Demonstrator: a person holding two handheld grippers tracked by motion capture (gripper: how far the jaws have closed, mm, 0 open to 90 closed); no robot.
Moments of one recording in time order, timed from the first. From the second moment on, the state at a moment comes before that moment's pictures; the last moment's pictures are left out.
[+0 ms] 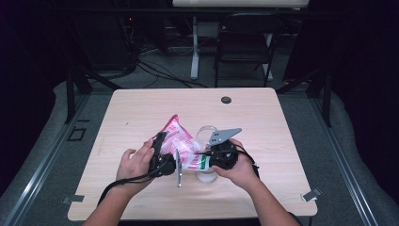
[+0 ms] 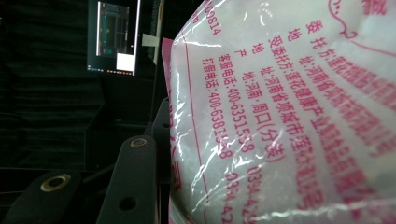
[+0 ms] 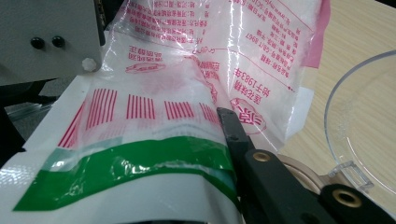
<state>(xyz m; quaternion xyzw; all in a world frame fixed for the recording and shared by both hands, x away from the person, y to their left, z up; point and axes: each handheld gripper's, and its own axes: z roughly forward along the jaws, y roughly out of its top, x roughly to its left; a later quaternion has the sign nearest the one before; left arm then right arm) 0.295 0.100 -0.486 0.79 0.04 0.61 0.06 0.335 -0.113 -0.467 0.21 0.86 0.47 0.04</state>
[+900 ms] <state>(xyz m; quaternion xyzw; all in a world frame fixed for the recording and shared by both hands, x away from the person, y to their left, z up) 0.289 0.095 -0.485 0.78 0.02 0.63 0.05 0.336 -0.117 -0.466 0.21 0.86 0.47 0.04</state>
